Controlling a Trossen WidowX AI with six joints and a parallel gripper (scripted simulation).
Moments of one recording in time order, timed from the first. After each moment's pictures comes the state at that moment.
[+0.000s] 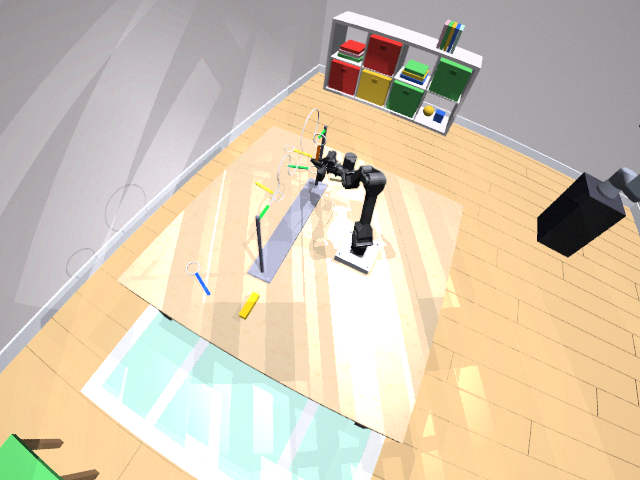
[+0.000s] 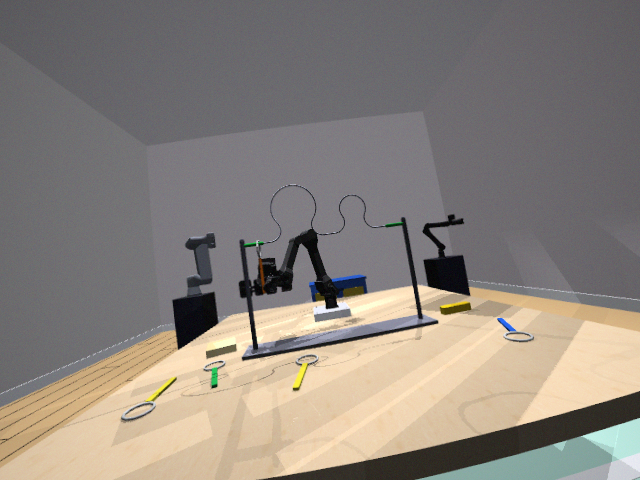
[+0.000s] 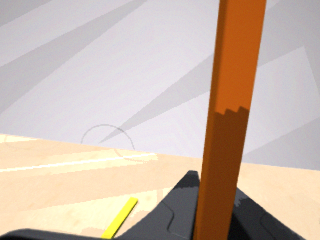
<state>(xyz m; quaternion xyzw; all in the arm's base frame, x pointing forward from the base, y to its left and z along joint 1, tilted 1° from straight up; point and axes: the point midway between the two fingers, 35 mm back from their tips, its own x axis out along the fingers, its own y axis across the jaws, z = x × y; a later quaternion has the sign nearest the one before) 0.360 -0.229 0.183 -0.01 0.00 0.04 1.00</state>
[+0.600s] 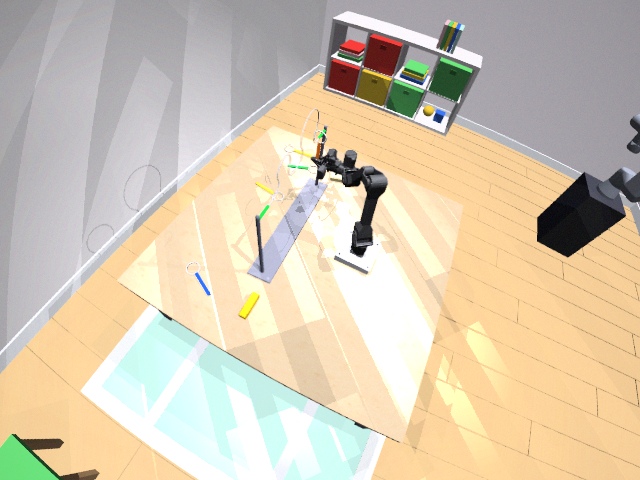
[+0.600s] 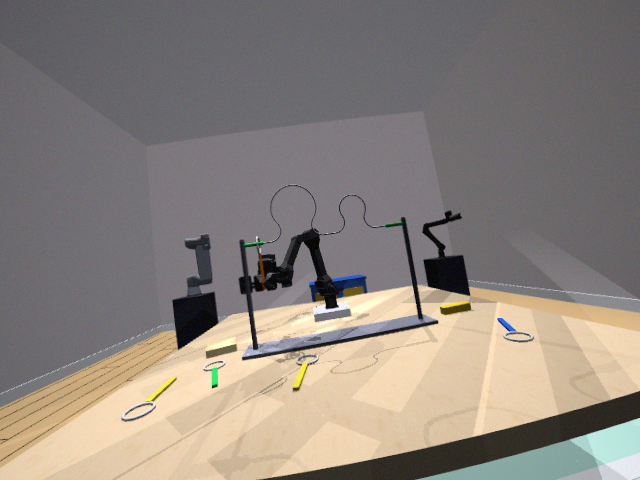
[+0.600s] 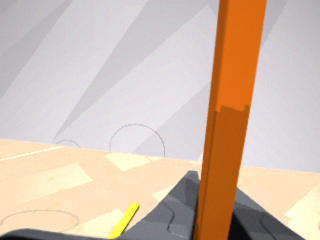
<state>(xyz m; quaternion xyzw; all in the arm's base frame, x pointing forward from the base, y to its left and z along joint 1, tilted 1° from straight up) 0.359 -0.227 0.196 -0.01 0.00 0.04 1.00</state>
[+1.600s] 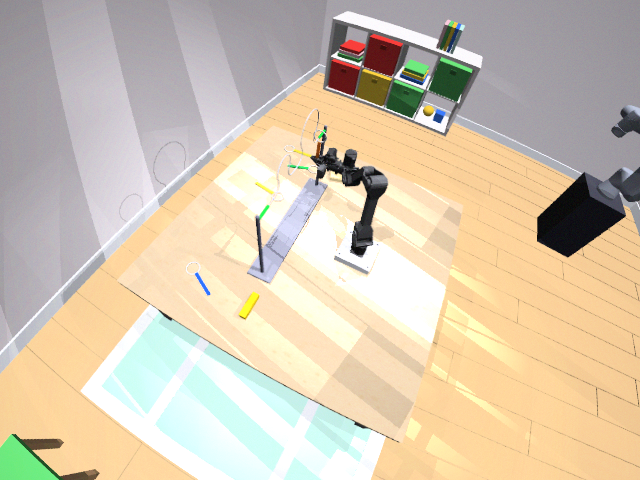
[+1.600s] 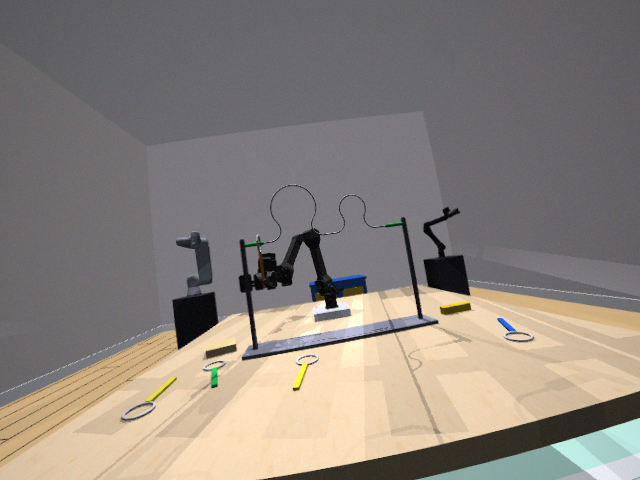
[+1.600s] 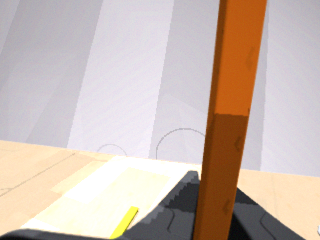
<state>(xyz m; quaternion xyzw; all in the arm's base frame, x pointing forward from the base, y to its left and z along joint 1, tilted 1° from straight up) 0.360 -0.226 0.202 -0.01 0.00 0.04 1.00</state>
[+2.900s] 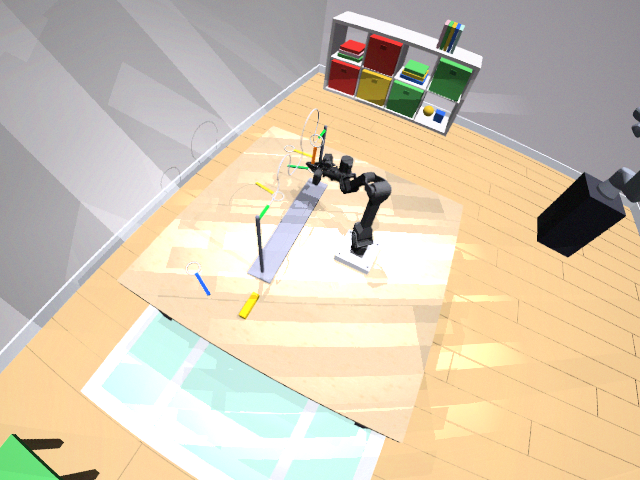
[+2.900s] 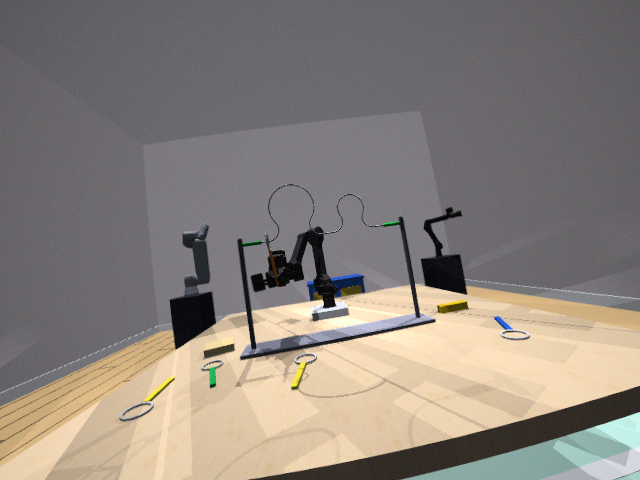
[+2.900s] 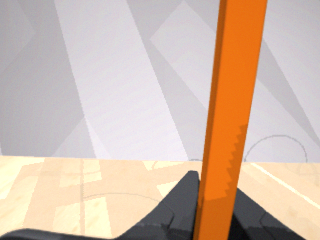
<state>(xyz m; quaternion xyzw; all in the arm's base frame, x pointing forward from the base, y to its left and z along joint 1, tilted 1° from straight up) 0.356 -0.175 0.200 0.04 0.00 0.04 1.00</state>
